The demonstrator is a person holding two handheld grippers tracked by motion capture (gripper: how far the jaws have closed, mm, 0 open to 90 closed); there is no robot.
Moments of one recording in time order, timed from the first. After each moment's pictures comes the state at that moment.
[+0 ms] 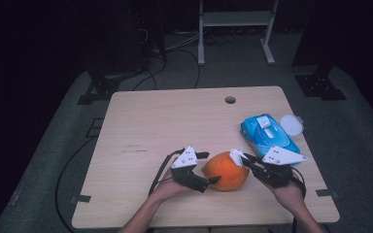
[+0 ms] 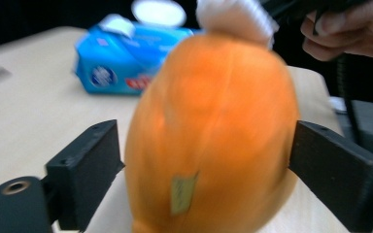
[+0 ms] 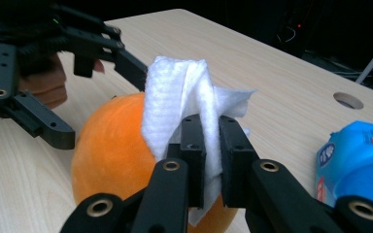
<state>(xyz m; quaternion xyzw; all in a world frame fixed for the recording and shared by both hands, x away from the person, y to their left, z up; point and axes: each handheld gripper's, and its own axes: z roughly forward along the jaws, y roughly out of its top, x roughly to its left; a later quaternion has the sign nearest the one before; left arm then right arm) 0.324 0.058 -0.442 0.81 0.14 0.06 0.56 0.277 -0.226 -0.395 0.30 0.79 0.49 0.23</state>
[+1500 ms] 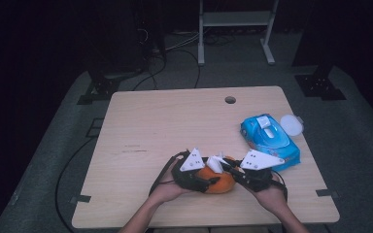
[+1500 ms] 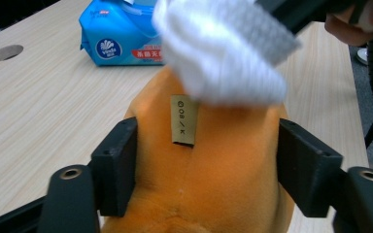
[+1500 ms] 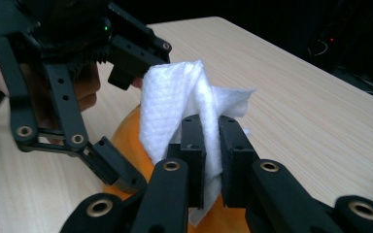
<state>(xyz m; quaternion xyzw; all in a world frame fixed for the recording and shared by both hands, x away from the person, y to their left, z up) 0.303 0.050 -0.417 0.86 0.15 0.12 0.48 0.269 -0.172 -0.390 0.24 0.81 0.49 0.21</state>
